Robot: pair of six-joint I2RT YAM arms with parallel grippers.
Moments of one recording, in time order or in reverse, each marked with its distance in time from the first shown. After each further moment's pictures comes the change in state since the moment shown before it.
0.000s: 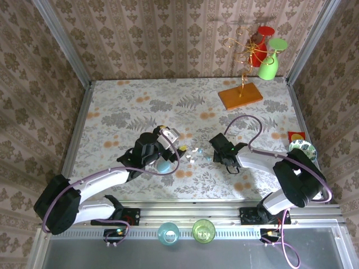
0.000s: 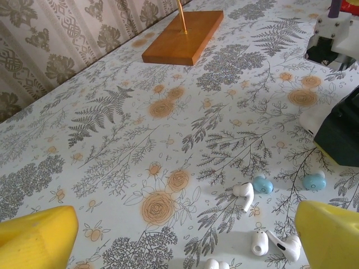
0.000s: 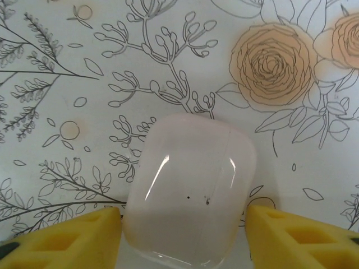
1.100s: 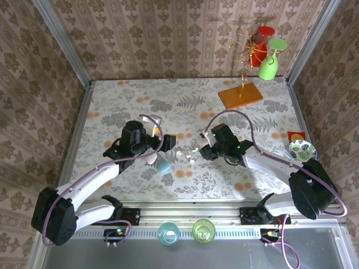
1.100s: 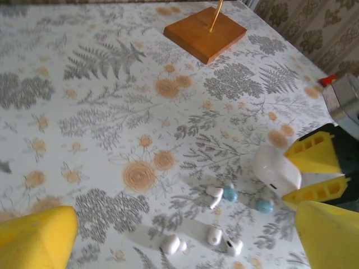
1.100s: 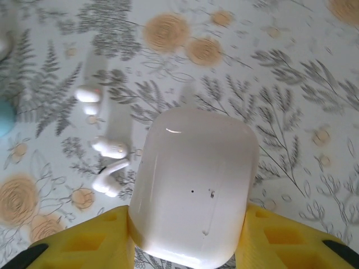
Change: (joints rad) left arm 0.214 -0.095 0.131 -0.329 0.232 -0.460; right arm 0.000 -0.143 0.057 0.156 -0.409 -0.761
